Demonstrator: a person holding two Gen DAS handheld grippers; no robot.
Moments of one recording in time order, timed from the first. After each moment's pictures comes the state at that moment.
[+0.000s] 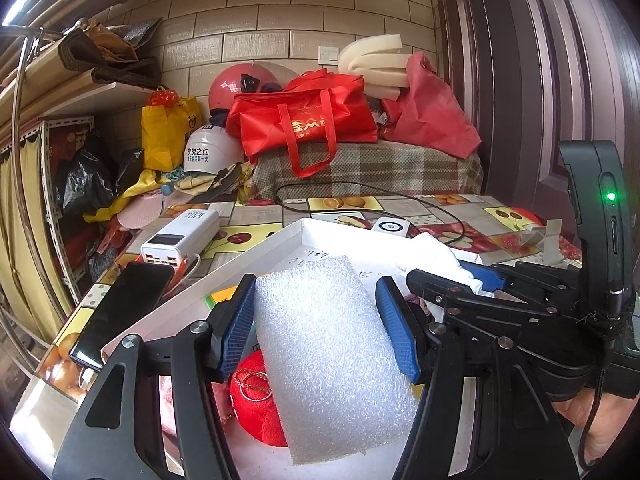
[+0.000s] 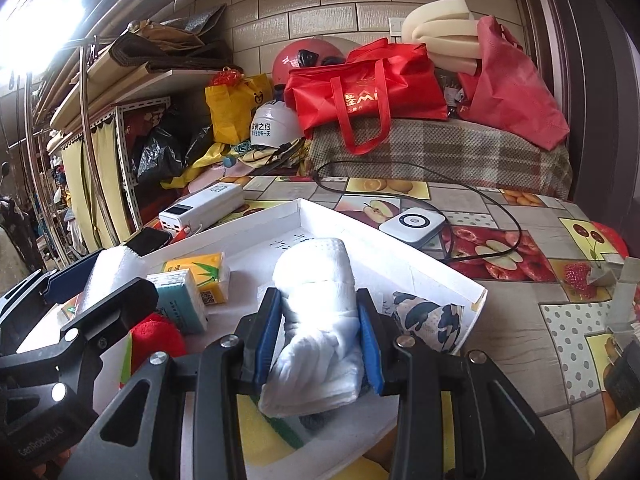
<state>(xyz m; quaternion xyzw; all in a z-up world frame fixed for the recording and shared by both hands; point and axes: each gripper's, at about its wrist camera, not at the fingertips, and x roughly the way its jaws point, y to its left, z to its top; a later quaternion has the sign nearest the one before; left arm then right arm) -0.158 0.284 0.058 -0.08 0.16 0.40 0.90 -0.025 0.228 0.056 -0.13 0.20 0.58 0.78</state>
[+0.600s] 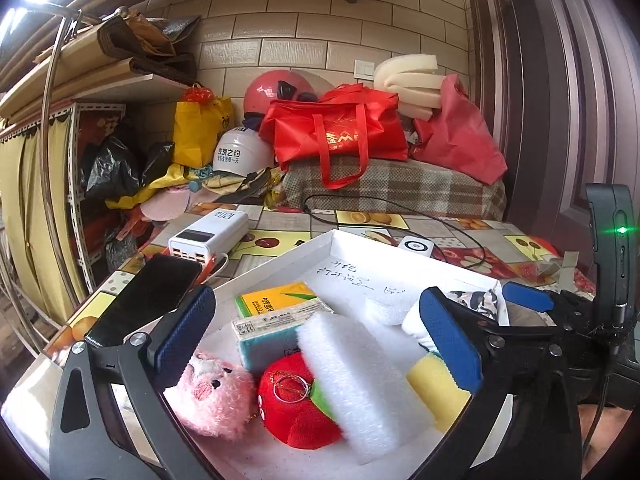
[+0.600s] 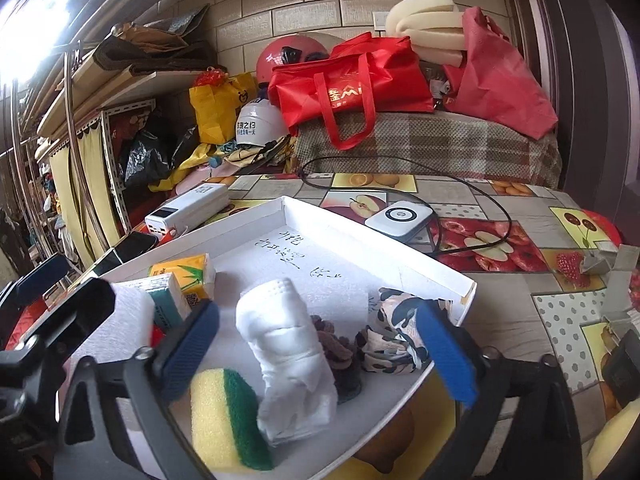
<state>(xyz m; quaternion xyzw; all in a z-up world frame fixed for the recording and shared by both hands) -0.173 0.293 0.059 -0.11 0.12 0.45 0.88 -0.012 0.226 0.054 -0.11 0.22 0.57 0.79</state>
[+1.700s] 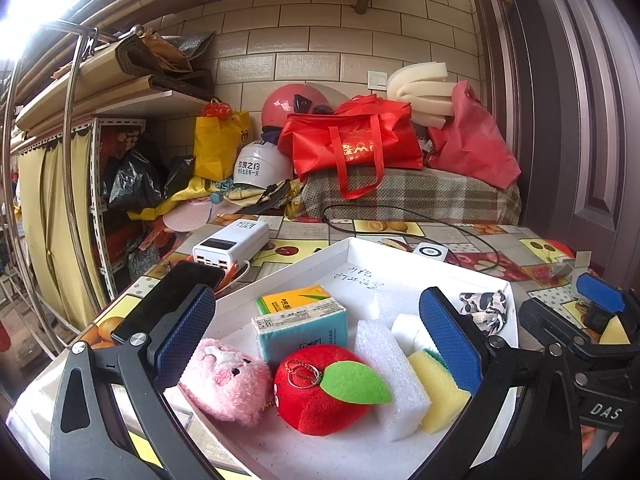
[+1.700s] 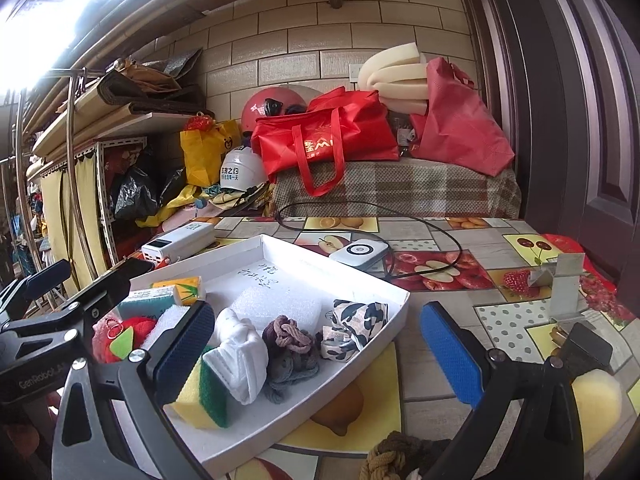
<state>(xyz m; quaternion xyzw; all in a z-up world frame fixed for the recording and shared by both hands) -0.185 0.271 0.060 -0.09 0.10 0.48 0.87 -0.033 0.163 0.067 -0.08 0.13 0.54 0.83</state>
